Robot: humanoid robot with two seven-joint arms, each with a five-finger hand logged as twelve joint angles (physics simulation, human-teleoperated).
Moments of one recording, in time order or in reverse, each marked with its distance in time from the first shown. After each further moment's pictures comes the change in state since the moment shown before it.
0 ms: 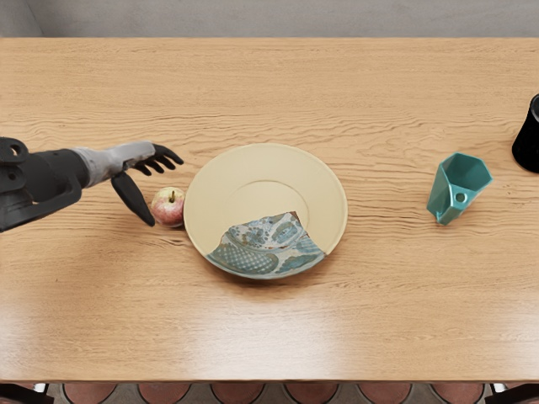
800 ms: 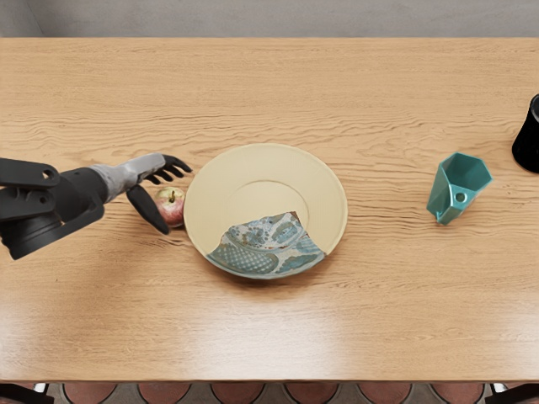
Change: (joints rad) left arm 0.071 -0.083 0.007 0.010 -0.039 0.150 0.000; right arm 0.000 0.000 0.000 0.000 0.000 0.000 0.000
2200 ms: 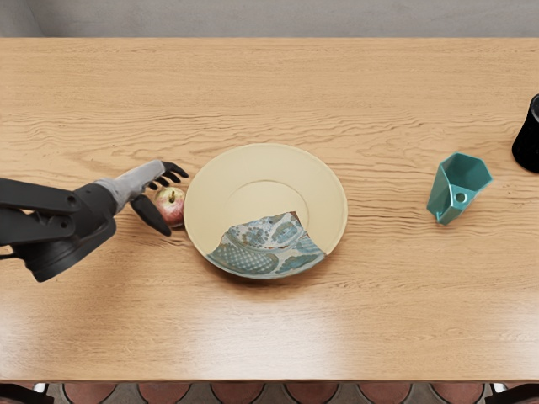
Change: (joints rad) left arm 0.060 -0.072 0.029 0.005 0.000 0.190 0.016; right arm 0.000 0.000 0.000 0.000 0.000 0.000 0.000
